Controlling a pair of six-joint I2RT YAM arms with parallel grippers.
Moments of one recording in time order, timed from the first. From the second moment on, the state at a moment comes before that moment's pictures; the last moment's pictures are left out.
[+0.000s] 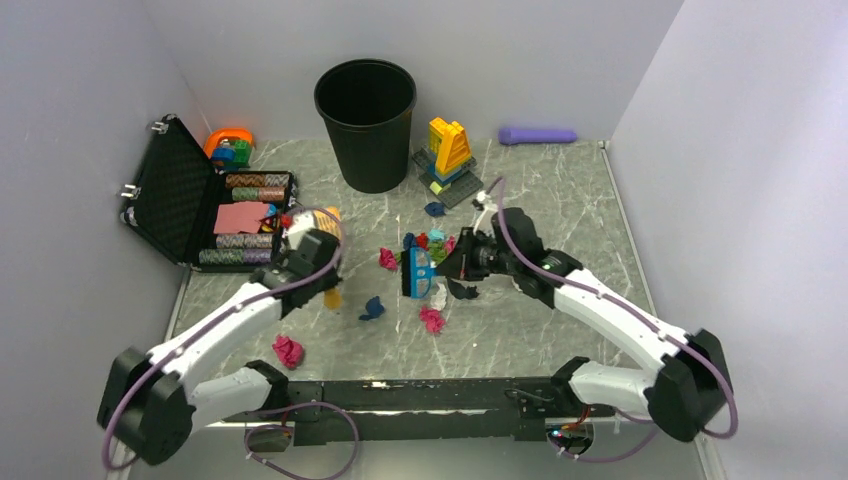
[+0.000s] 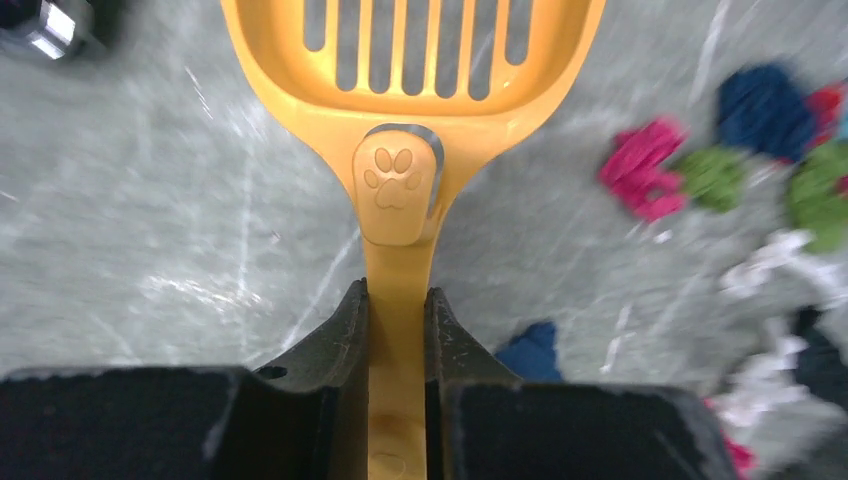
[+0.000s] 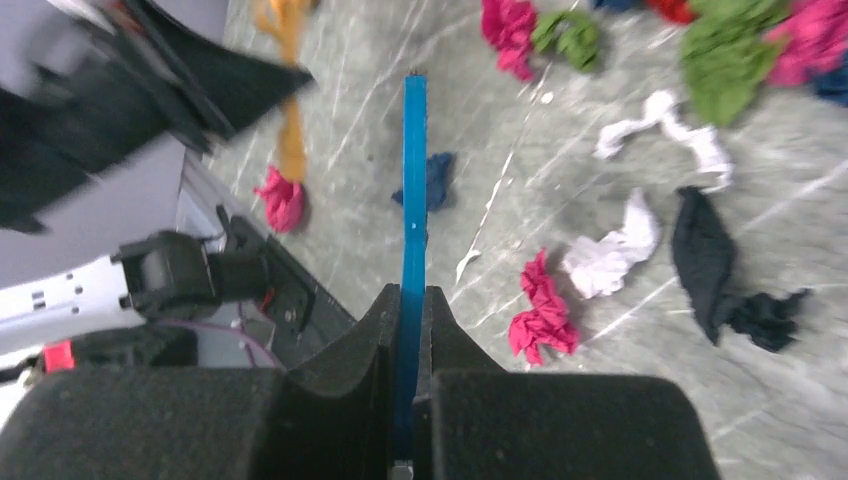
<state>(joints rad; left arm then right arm) -0.58 1.14 0.64 -0.44 -0.42 -0.79 0.63 1.10 0.80 -0.25 -0.29 0.66</state>
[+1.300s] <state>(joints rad) -0.37 0.66 1.05 -1.01 -0.54 -0.56 1.15 2.05 1.44 -0.15 -0.22 0.87</state>
